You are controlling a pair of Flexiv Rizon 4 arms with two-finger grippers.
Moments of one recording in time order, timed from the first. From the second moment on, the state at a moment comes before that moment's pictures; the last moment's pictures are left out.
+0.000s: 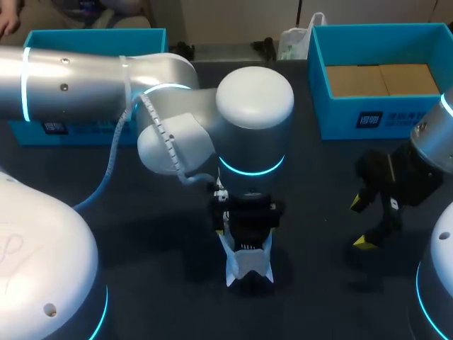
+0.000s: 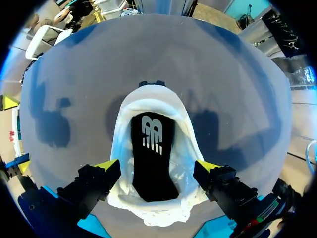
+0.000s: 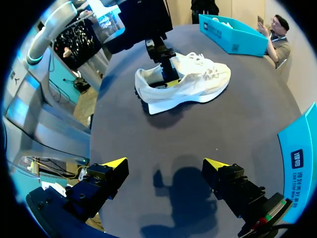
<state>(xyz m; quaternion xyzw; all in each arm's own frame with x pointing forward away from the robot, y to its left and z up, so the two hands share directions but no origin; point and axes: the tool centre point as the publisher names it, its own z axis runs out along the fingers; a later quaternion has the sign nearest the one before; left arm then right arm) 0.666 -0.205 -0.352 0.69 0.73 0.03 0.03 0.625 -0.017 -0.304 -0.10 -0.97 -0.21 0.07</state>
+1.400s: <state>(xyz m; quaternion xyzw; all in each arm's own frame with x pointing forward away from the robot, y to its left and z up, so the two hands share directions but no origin) 0.719 -0.201 -0.332 0.65 0.76 0.02 0.03 0.625 -0.017 -0.304 -0.10 -0.97 -0.21 0.07</state>
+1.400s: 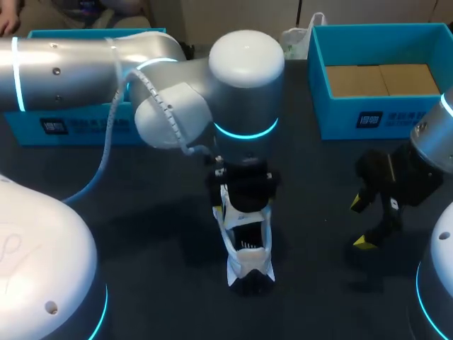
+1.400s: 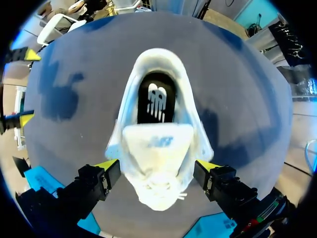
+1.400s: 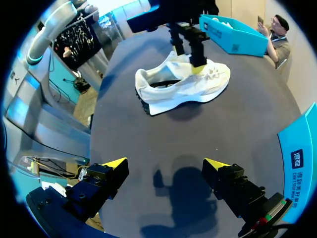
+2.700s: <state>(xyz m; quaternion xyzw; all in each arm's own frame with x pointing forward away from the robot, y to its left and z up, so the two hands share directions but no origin) 0.721 -0.182 -0.288 0.68 0.73 -0.06 -0.01 0.625 -0.017 -0.304 -0.10 -0.97 -0.21 0.07</state>
